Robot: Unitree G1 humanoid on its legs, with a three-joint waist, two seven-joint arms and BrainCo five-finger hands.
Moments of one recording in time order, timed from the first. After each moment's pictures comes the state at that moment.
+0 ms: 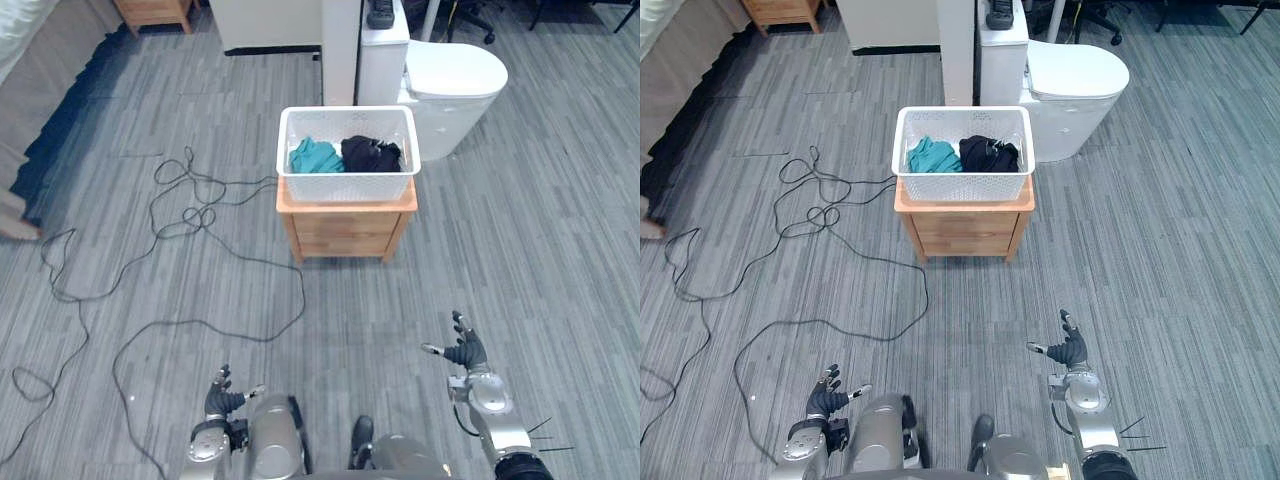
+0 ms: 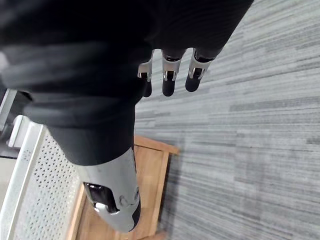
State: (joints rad) left arm 0.18 0.10 0.06 0.66 -0.08 -0.10 0.14; right arm 0.01 -0.19 -0.06 0.56 -0.05 -0.06 -0.15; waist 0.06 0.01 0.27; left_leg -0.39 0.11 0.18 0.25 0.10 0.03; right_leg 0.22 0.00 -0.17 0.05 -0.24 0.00
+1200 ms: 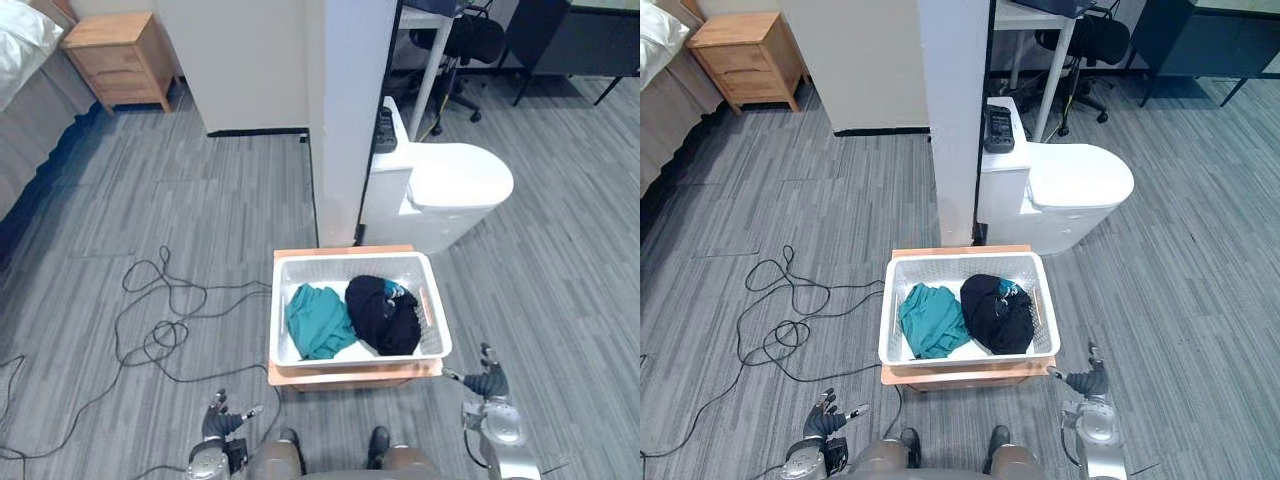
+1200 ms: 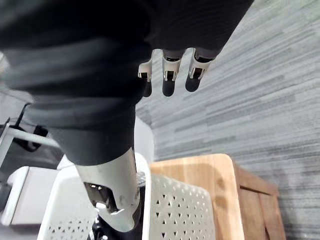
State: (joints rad) left arm 0.22 0.08 0.17 0.68 -0.08 -0.09 0.16; right arm 0.15 -0.11 -0.24 0.42 -0.09 -0.04 -0.24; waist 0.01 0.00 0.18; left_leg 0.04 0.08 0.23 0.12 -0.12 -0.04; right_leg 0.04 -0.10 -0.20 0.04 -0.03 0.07
